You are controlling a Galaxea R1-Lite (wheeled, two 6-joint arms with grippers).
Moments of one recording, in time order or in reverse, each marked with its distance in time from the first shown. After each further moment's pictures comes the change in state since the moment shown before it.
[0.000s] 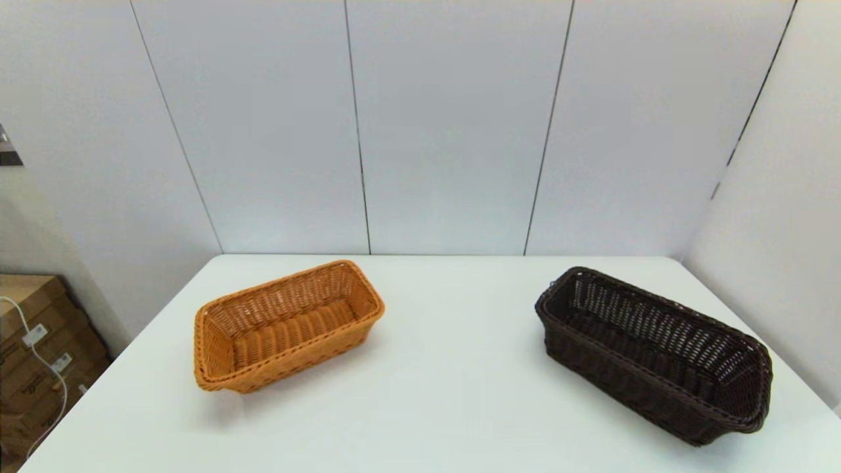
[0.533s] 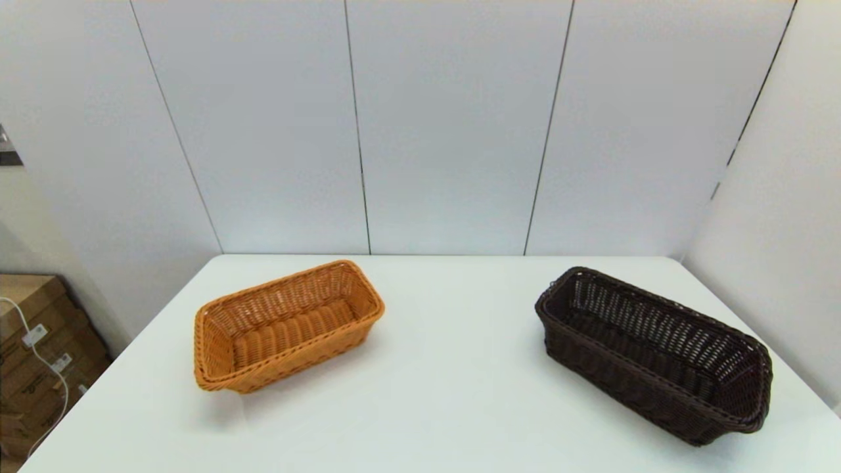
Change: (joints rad) left arm 0.000 0.000 0.000 -0.002 0.004 -0.051; right arm 0.000 0.000 0.000 0.000 0.000 0.000
